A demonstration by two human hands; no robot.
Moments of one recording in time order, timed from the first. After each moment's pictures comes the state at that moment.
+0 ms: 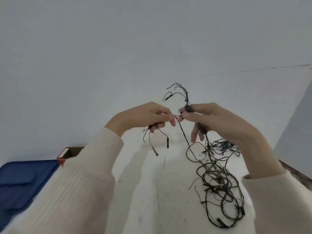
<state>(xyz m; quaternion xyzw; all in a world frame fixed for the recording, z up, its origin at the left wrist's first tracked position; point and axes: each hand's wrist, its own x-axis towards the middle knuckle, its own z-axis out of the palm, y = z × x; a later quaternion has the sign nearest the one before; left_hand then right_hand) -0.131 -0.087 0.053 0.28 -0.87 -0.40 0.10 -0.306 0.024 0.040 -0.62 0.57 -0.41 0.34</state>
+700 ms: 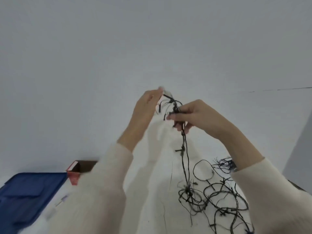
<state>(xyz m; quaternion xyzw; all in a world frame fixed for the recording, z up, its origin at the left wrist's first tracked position) -0.127 -0.087 0.077 0.34 -0.68 -0.41 0.51 -0.276 -0.027 0.077 -0.66 0.53 -0.44 0.29</state>
